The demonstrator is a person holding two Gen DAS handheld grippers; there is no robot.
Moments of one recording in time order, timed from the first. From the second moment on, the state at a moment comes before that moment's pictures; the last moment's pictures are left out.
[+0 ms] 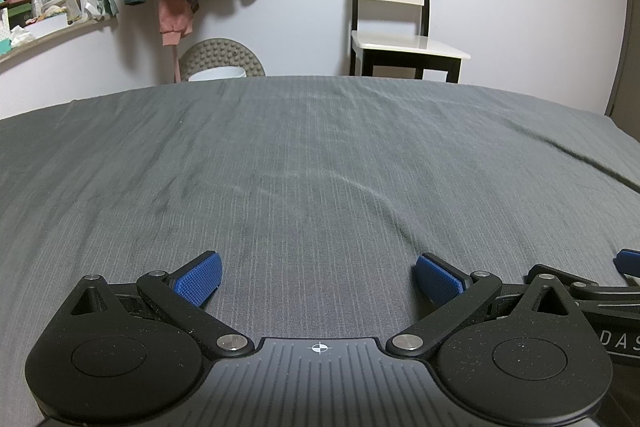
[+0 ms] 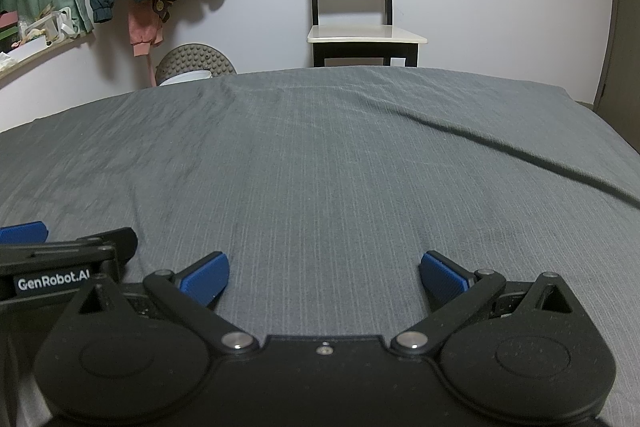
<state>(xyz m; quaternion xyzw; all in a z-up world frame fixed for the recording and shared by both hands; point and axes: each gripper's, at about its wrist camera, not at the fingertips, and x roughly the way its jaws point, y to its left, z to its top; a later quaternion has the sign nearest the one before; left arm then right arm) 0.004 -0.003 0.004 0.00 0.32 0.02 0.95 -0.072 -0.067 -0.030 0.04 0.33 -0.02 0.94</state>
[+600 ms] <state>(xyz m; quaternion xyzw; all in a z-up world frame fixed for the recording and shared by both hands) 0.005 0.001 0.006 0.00 0.32 0.02 0.95 -0.072 -0.068 -0.030 0.04 0.33 -0.02 0.94</state>
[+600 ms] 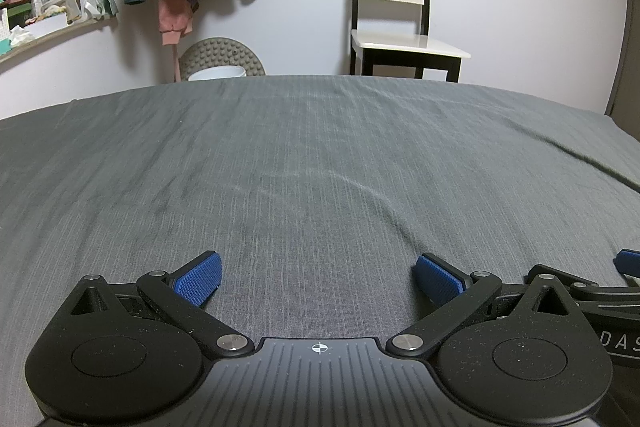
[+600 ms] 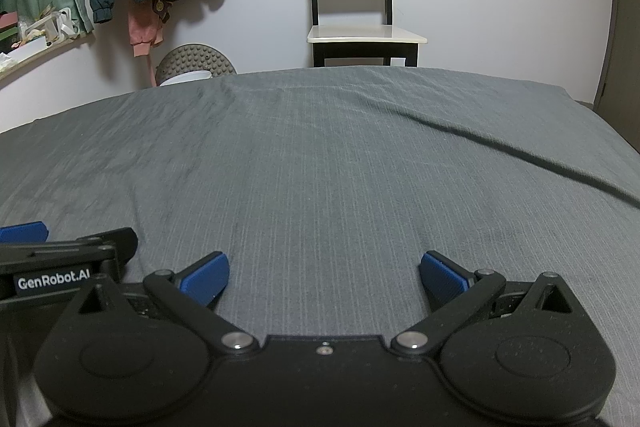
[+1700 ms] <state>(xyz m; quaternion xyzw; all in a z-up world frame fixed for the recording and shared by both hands) 0.005 0.006 0.008 0.00 0.32 0.02 0.95 -0.072 -0.069 -0.031 0.04 0.33 -0.02 0.94</state>
